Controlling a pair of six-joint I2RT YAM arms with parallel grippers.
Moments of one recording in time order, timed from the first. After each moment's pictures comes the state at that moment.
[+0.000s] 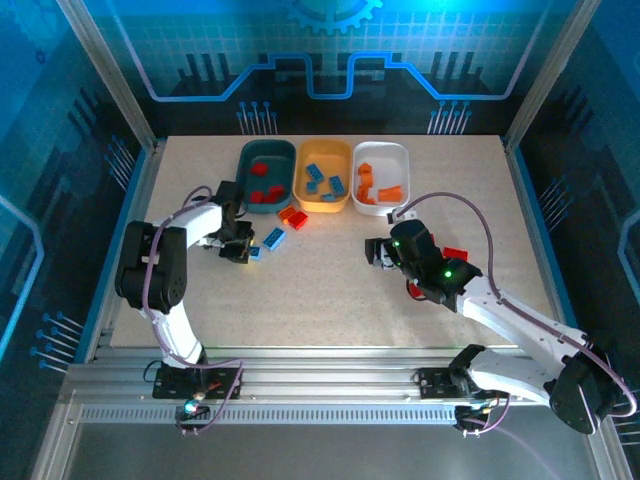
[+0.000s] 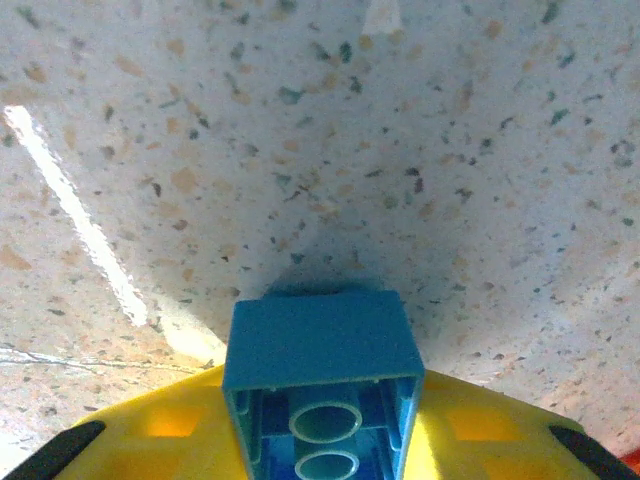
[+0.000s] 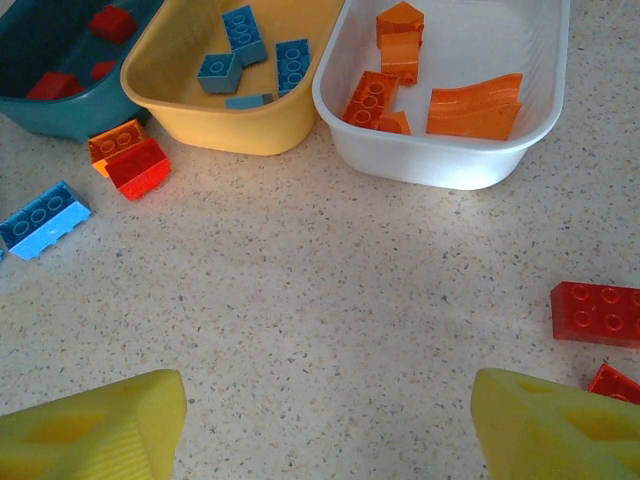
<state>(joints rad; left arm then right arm) -0.09 1.83 1.14 -0.71 0.14 -1.58 0.67 1.07 0.75 -0.35 0.31 0.40</state>
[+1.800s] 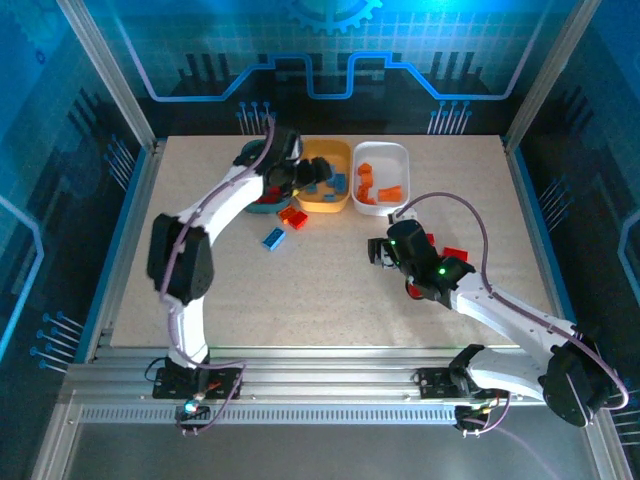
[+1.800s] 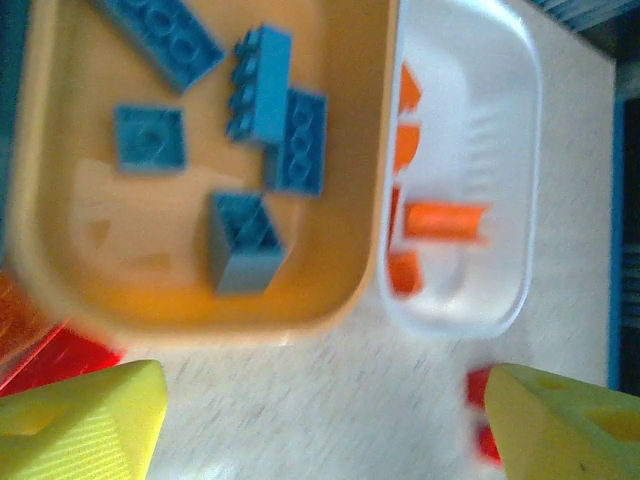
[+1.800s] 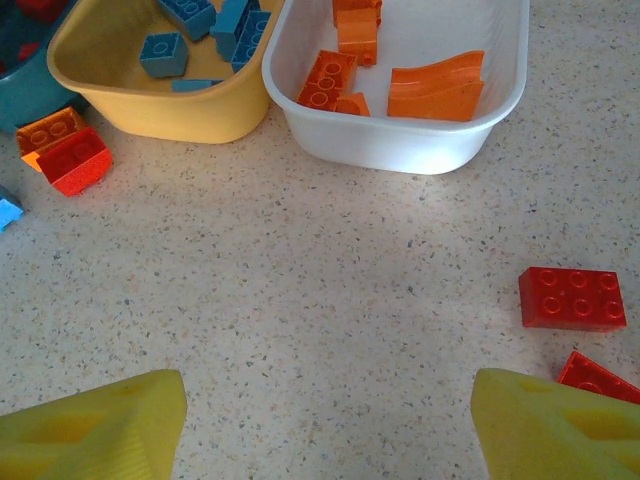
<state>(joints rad) -0.36 1.92 1.64 -0.58 0.24 -0.67 0.65 1.13 0.73 -0.33 0.36 0.41</state>
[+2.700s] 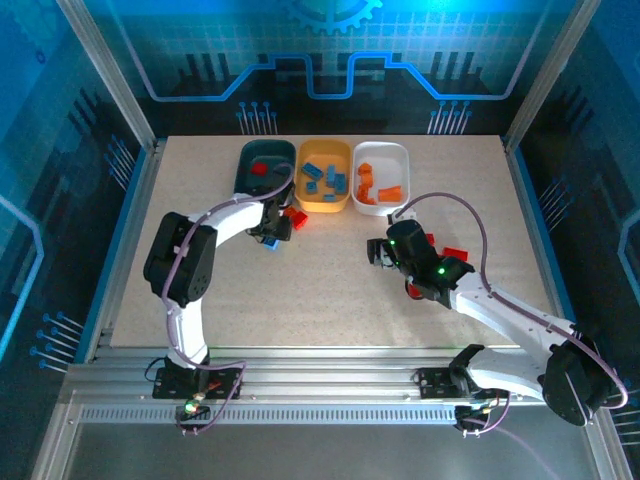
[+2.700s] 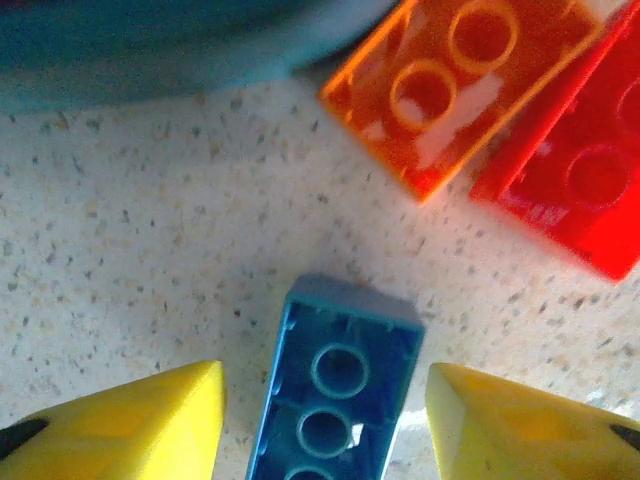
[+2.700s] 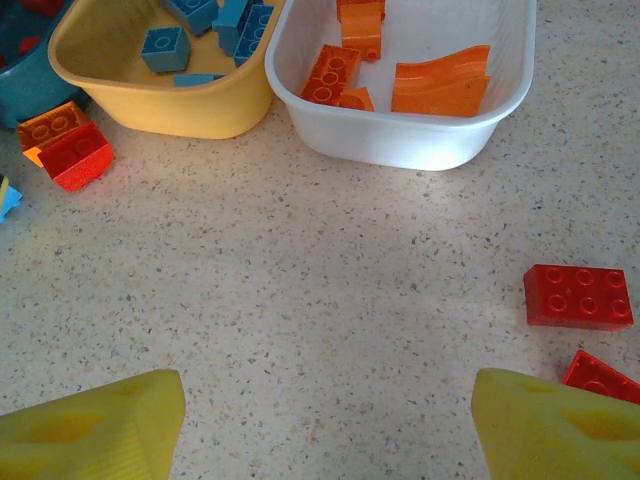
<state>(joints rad) -0.36 1.96 1.36 -0.66 -0.16 -0.27 0.65 1.13 0.73 -0.33 0.35 0.41</state>
